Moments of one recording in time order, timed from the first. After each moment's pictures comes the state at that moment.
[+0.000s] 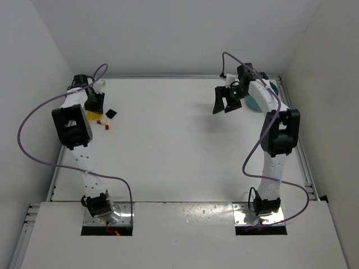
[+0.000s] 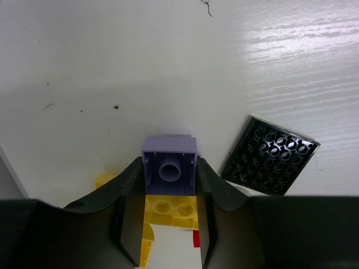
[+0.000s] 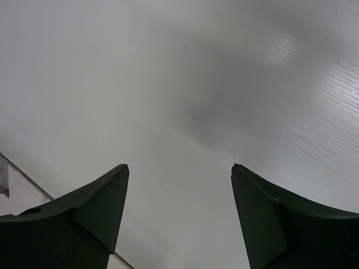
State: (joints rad) left arm 0.31 2.35 1.94 -0.67 0.16 0.41; right arm 0.09 2.11 1.82 -0.94 -0.53 -0.16
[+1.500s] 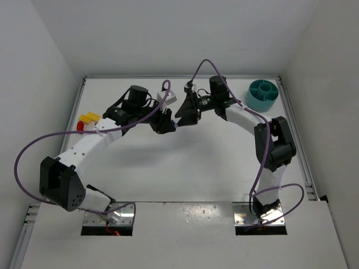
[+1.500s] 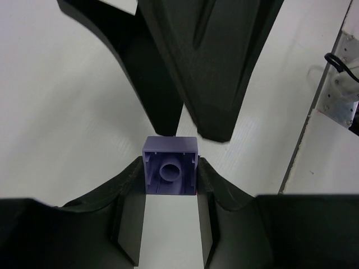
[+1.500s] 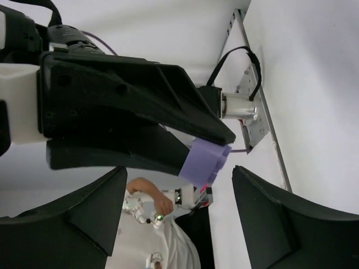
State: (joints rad) left arm -0.45 1.40 1.21 -0.46 0.62 0.18; right arm 0.38 1.91 1.32 0.17 -1.36 1.00
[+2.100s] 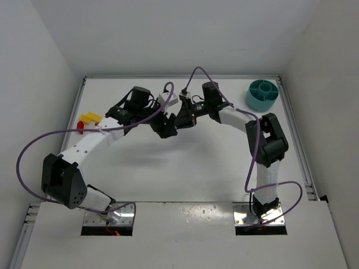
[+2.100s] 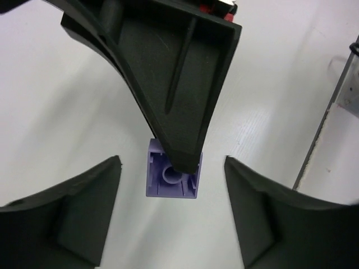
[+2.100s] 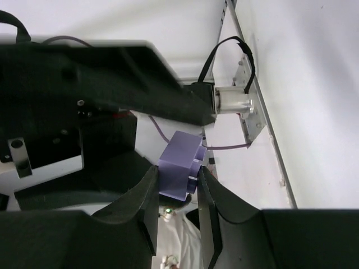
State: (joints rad) left arm -0.47 1.43 1.21 -0.47 0.57 0.21; right arm 0.42 2.01 1.32 0.18 -1.35 1.04
